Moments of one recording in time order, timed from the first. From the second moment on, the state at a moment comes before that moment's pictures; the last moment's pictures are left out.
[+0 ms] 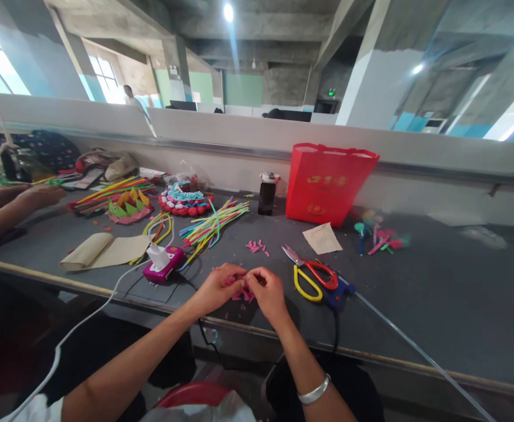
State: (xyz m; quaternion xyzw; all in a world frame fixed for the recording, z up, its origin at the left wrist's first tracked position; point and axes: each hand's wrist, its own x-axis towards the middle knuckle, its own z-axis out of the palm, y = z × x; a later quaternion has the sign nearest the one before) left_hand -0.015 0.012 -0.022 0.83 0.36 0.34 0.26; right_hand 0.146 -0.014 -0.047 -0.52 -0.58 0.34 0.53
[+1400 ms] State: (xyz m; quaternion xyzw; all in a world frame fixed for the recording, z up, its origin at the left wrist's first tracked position) left_hand 0.026 0.166 -0.057 0.64 0.43 0.48 0.42; right_hand 0.207 0.050 -0.030 -0.69 -0.61 0.07 0.39
